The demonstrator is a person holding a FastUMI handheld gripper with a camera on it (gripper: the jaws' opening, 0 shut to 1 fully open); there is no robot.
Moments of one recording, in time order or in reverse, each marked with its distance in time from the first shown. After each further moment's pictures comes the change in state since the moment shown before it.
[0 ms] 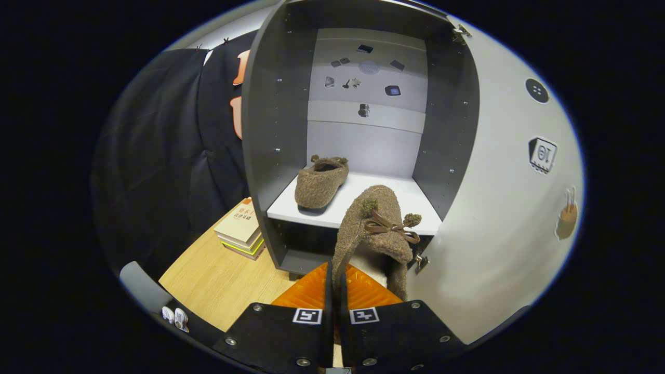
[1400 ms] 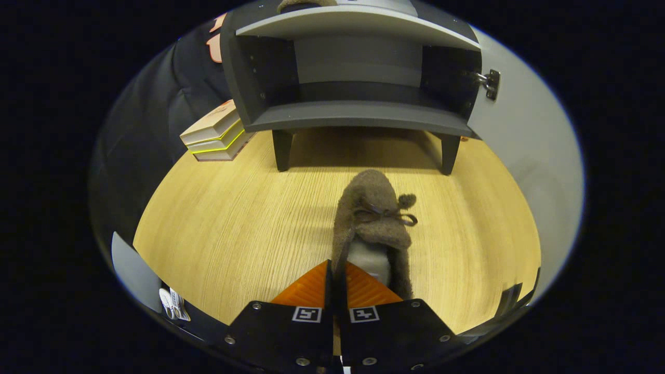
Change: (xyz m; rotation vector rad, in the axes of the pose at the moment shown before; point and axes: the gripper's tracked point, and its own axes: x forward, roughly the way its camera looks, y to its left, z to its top) arm 0.071 0.046 -0.302 0.110 0.405 0.019
